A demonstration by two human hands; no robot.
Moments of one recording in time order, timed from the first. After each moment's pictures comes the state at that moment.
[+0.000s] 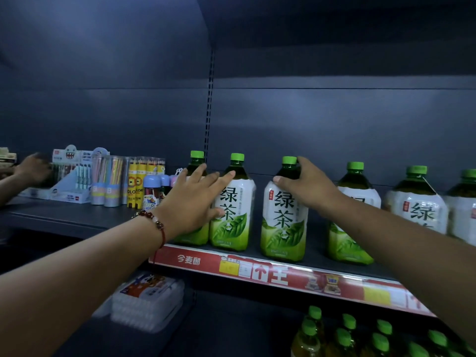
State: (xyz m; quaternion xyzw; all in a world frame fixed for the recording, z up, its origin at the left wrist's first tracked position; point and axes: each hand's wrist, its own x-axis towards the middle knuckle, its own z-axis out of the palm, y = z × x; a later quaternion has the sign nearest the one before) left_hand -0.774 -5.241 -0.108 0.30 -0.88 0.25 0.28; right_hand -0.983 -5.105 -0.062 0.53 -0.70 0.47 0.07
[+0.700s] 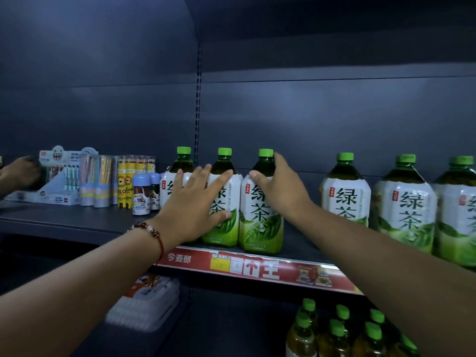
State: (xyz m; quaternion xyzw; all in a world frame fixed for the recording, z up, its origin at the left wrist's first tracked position) left_hand -0.796 -5.223 -0.123 0.32 -0.87 0.20 0.31; right_hand -0.966 -5.125 -0.088 0.56 -0.63 0.52 0.11
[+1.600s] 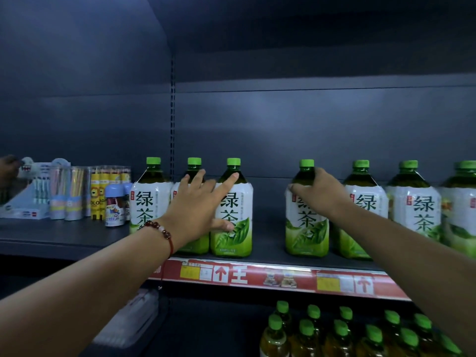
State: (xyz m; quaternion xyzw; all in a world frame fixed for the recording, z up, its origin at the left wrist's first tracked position) left_hand -0.848 -5.185 -0.101 0.28 -0.89 0.24 0.26; right_hand -1.068 -5.045 -0.071 0.41 -0.79 0.43 0.14
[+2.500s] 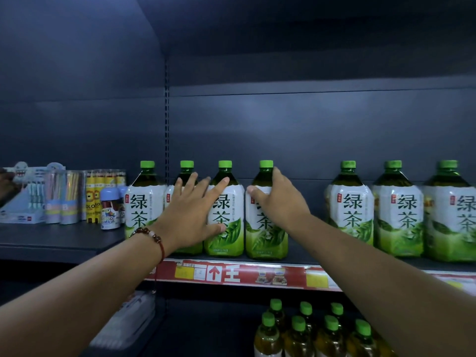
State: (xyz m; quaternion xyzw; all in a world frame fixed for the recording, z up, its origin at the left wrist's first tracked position) left_hand -0.848 -5.188 -0.113 0.27 -0.90 0.19 0.30; right_hand -1.024 -5.072 -0.092 0.50 -0.72 0.45 0.16
